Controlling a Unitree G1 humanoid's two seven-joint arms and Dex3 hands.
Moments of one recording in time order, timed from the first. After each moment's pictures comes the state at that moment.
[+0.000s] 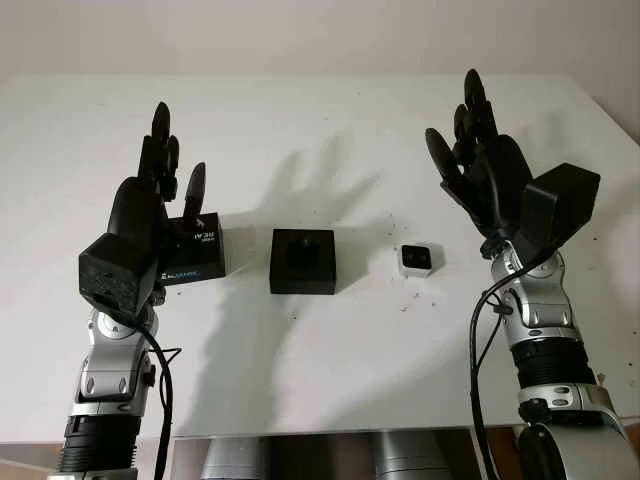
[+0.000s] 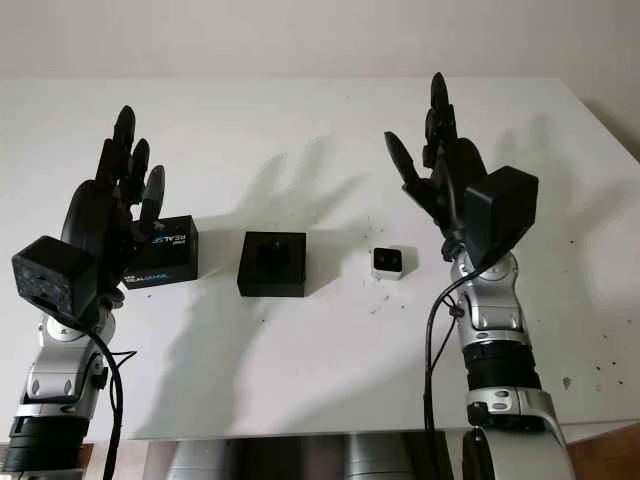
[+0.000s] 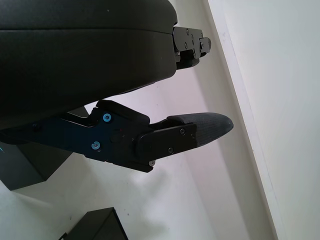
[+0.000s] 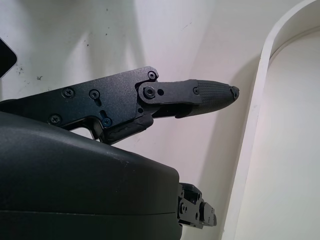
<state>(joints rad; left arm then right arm) -0.28 0.25 0.15 0.08 0.03 -0.11 -0.02 -0.58 -0.28 -0.14 0.46 0.06 -0.15 0.19</state>
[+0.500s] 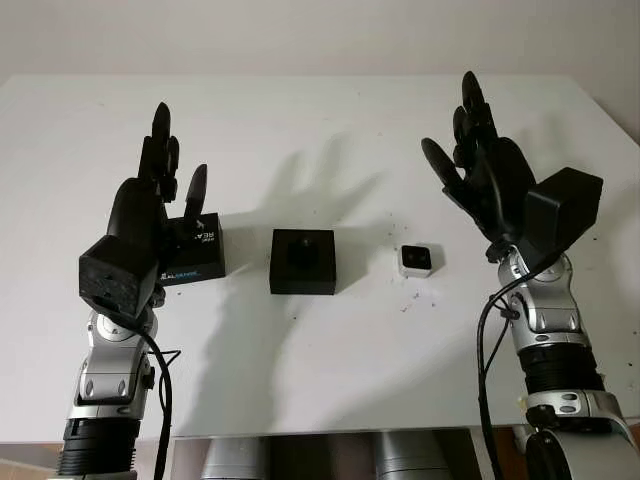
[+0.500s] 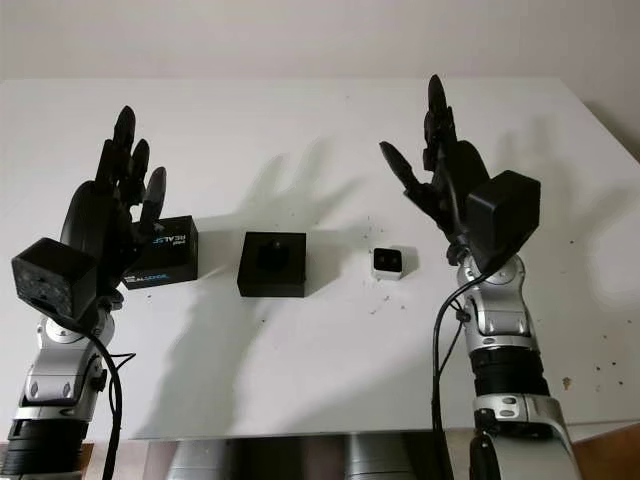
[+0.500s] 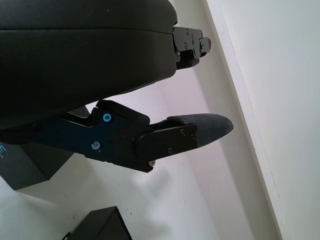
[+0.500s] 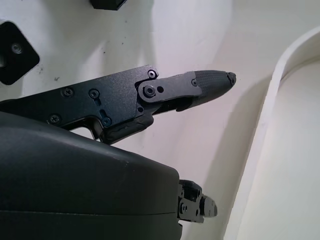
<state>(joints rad) -0.27 0.25 0.14 0.06 0.05 -0.10 -0.02 -0.55 -0.38 -0.12 0.35 0.03 -0.09 0.31</state>
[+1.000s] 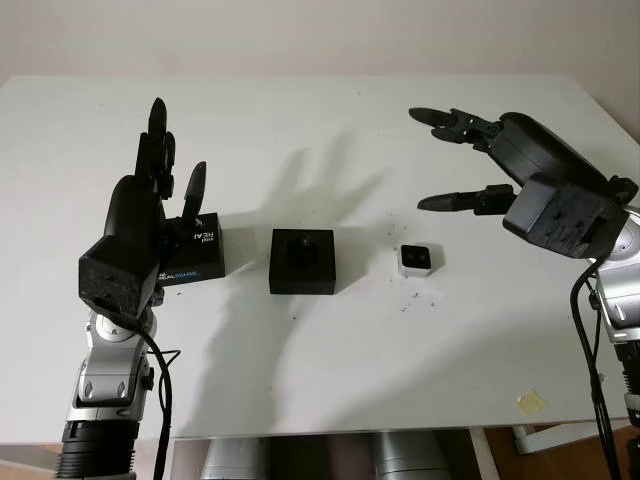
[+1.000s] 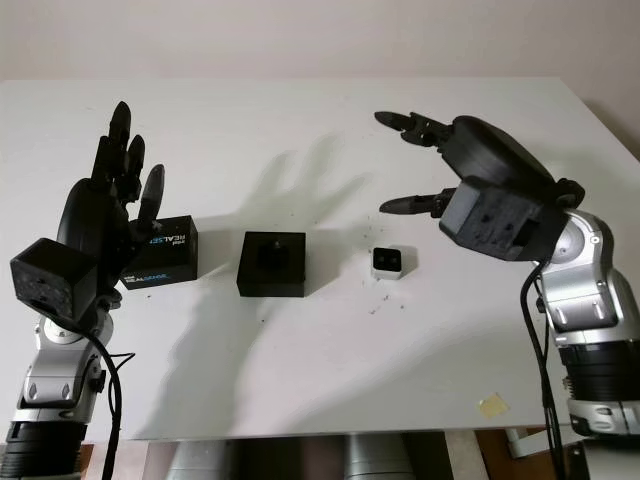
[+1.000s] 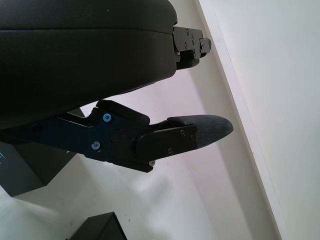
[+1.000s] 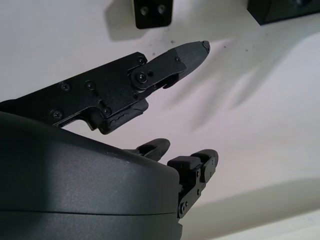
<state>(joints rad) -0.27 0.25 0.15 0.04 0.07 -0.10 0.00 -0.47 -0.72 0.03 0.08 -0.40 -0.08 0.43</state>
